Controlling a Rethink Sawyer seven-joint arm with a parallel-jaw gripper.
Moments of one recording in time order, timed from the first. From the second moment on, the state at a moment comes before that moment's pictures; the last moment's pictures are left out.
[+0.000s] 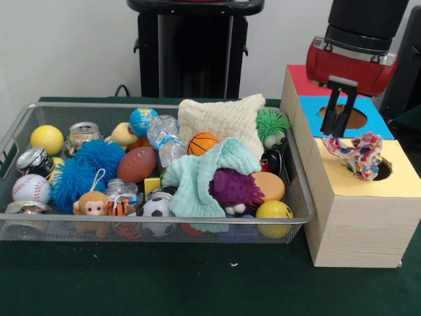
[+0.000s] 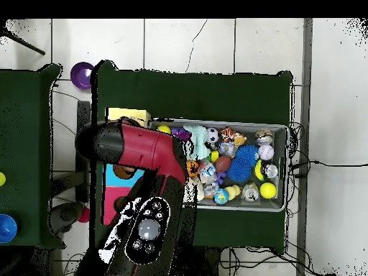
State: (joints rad) arm 0.24 -0.51 -0.39 1.41 0.36 0.58 2.00
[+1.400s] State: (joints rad) arm 0.17 -0.54 -0.29 1.52 0.40 0.54 2.00
